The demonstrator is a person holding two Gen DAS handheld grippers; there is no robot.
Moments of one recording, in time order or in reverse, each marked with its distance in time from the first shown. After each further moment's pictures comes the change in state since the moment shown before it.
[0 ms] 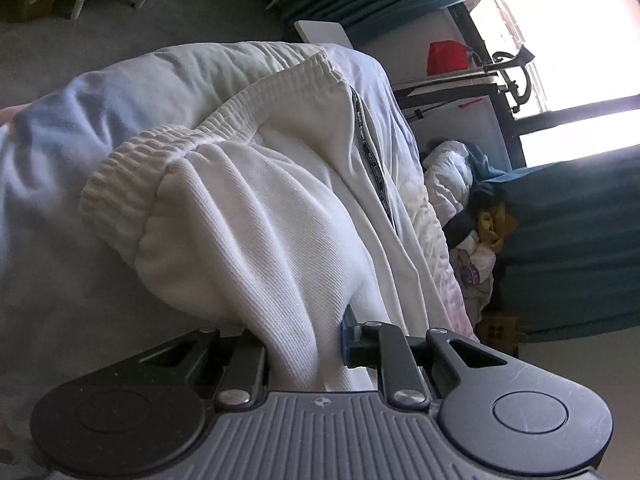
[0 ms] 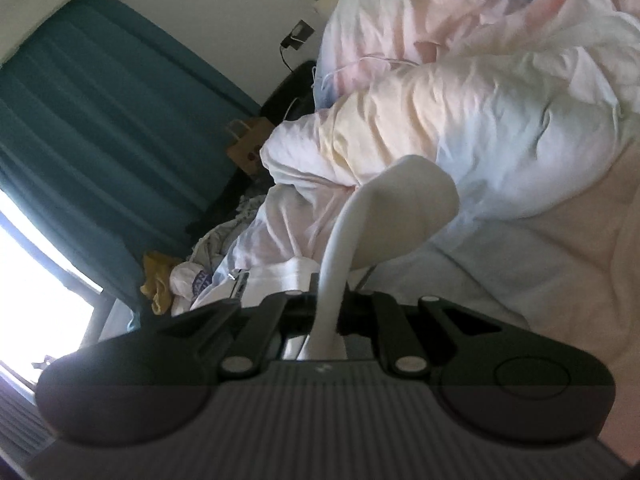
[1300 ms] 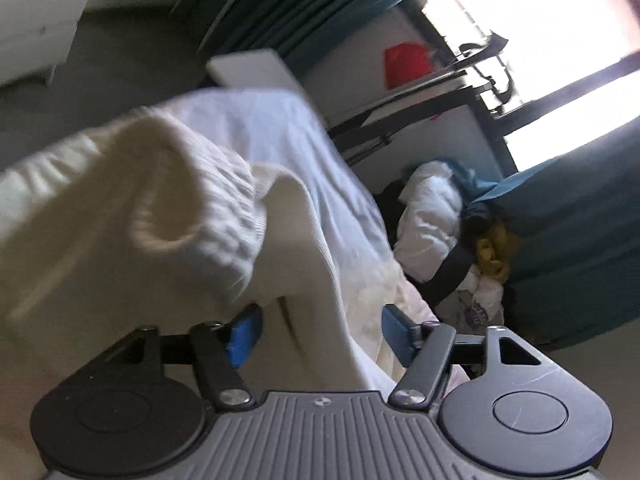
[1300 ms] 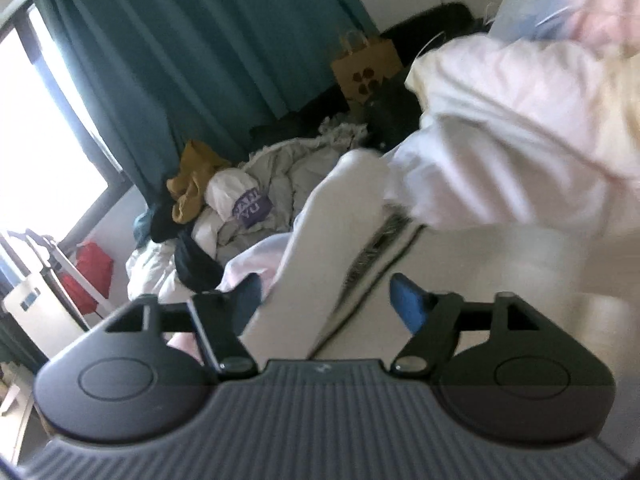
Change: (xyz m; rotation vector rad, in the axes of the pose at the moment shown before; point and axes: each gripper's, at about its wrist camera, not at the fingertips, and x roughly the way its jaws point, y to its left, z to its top) left arm 0.162 -0.112 0.128 0.207 -0.118 -0.021; right arm 0.240 0.158 -0.048 -0.375 0.179 0.143
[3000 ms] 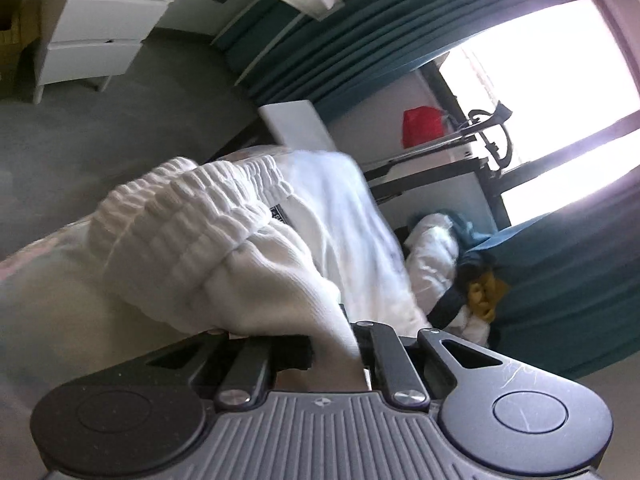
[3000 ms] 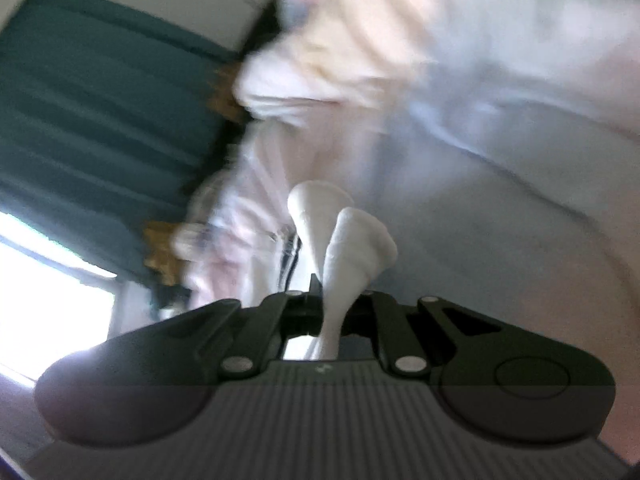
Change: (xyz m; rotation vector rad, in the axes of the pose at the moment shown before) left arm -0.162 0.118 -0.039 -0.106 -0.102 -0.007; right arm -0.228 -0.137 -0.081 0.599 0.068 -0.147
